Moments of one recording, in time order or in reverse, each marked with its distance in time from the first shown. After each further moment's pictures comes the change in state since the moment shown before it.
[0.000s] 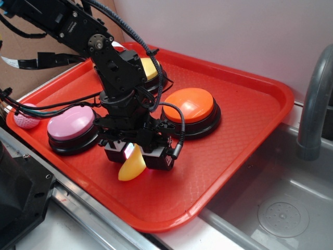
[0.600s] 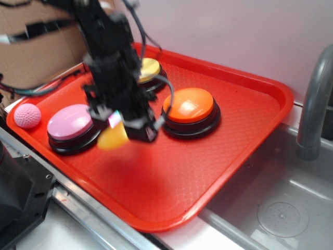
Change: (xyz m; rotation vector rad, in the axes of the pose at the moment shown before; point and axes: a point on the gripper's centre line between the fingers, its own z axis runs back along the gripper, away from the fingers) arm 0.014 0.015 0.068 0.039 0.035 -0.198
